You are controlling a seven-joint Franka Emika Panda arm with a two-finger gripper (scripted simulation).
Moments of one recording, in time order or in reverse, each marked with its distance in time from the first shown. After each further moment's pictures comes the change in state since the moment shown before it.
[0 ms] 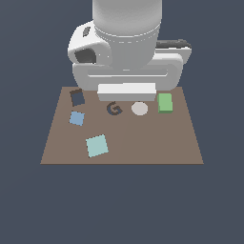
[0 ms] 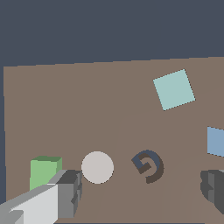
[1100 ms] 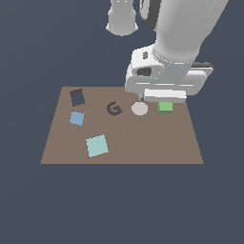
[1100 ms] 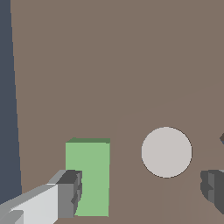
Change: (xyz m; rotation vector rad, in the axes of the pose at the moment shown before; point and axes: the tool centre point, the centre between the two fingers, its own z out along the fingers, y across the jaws) arm -0.054 -0.094 0.076 -0.022 -0.003 0.032
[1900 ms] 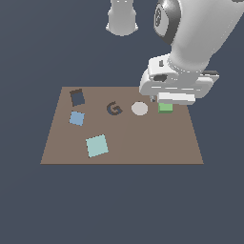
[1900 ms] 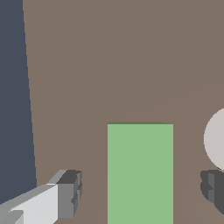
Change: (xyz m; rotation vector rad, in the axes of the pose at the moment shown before) arm -0.023 -0.045 0.038 -0.011 -0.001 0.015
